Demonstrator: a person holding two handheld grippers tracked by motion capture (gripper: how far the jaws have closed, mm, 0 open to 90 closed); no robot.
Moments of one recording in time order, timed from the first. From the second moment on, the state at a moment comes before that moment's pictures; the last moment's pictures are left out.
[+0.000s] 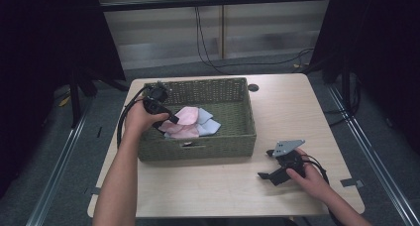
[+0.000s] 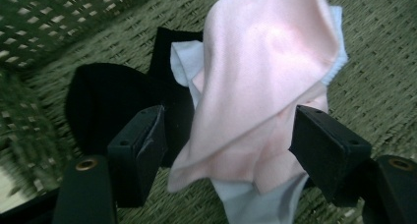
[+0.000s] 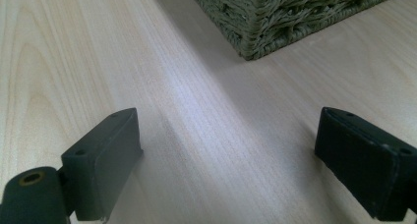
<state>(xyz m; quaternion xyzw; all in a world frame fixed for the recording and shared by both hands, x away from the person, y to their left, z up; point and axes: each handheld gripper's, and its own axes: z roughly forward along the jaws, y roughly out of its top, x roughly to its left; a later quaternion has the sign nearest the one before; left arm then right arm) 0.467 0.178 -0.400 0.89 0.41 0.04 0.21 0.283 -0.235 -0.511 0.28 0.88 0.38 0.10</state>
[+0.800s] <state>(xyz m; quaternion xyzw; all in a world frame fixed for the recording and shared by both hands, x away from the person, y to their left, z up) 0.467 0.171 -0.366 0.89 0.42 -0.01 0.19 0.283 -0.235 -0.511 0.28 0.88 0.38 0.10</state>
